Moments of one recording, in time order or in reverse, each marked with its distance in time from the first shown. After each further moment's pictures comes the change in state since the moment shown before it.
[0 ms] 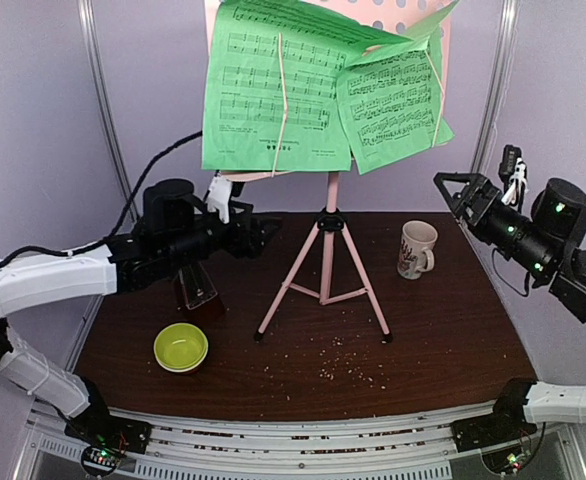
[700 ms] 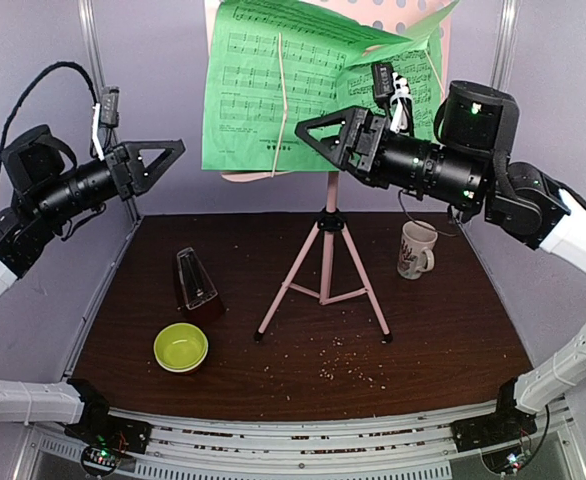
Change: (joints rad) left arm 0.291 -0.415 0.184 -0.319 0.461 -0.256; right arm 0.383 0.595 0.696 -0.069 -0.128 -0.064
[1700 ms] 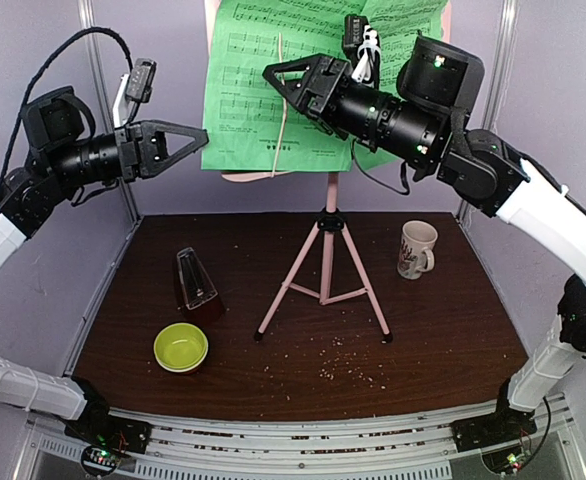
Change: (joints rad) left arm -0.056 0.190 0.271 -0.136 0.335 0.005; right arm 0.002 0.252 0.339 0.093 0.027 -0.013
